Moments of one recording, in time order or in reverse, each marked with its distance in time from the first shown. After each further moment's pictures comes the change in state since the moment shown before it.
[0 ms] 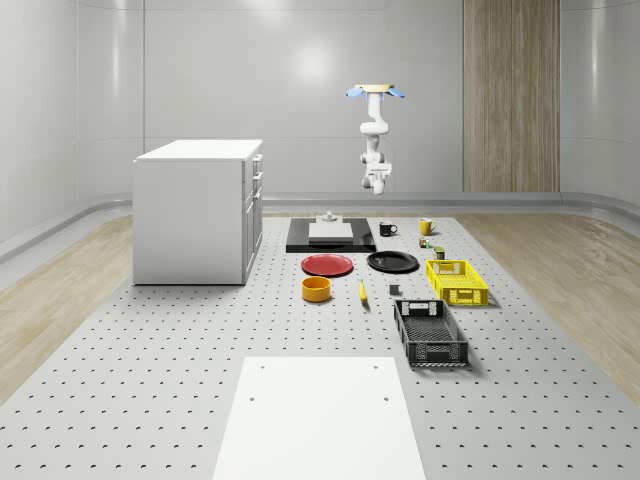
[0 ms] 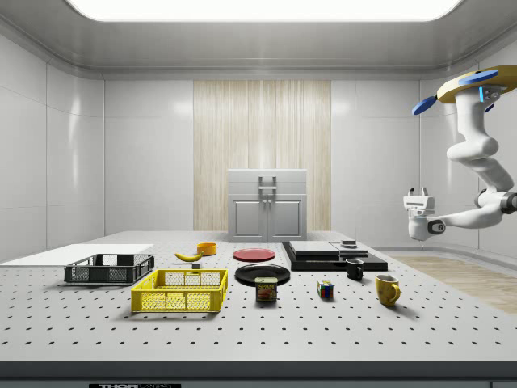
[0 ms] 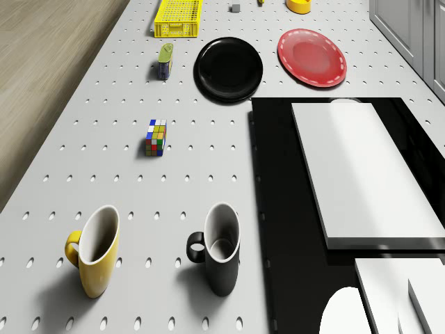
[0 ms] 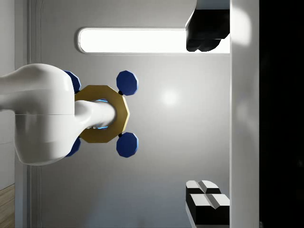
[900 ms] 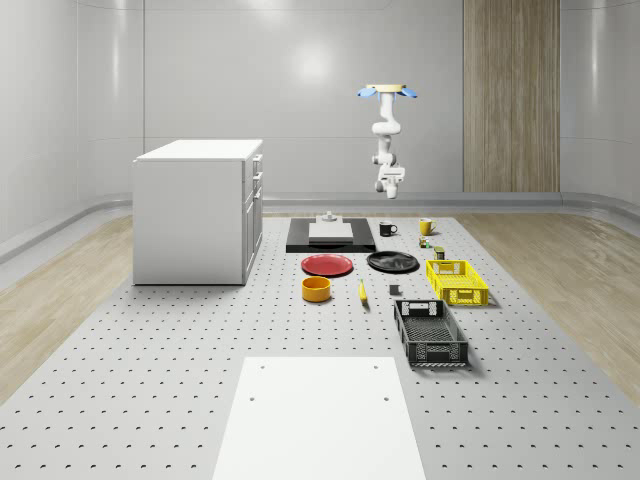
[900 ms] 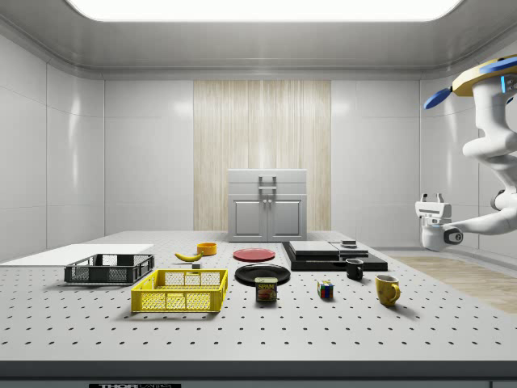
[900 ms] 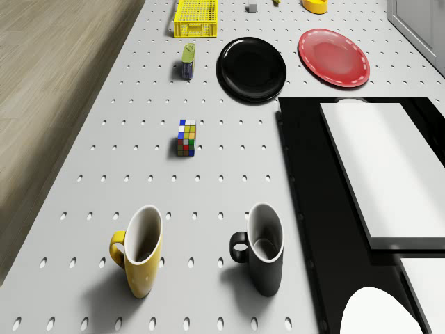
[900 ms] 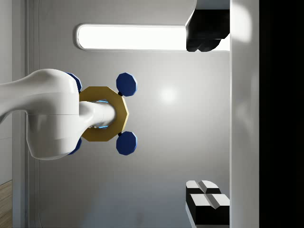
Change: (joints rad) arm -0.003 0.031 0.002 0.089 0.001 -0.044 -0.001
